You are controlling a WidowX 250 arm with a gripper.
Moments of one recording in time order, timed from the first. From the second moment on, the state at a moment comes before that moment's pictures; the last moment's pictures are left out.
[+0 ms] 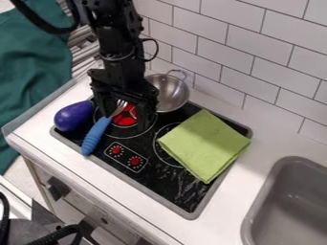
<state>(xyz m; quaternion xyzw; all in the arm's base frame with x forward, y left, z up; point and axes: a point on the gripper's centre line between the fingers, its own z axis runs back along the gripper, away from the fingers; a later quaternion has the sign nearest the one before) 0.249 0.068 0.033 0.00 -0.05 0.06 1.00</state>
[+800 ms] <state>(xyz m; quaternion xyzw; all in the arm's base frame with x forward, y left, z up) 0.343 0.035 0.000 -0.02 -0.02 -0.05 1.00</state>
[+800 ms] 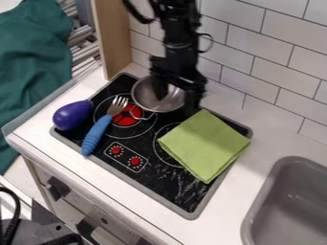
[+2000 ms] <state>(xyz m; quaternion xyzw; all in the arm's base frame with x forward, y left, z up) 0.365 0.052 -0.036 -0.03 0.00 -0.03 1.00</state>
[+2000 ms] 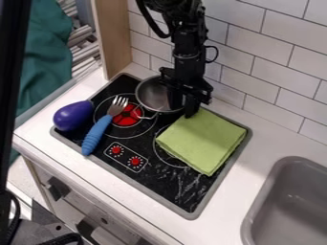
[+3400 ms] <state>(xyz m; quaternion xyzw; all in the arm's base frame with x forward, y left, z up) 0.338 0.006 0.045 0.00 -0.07 -0.04 1.00</state>
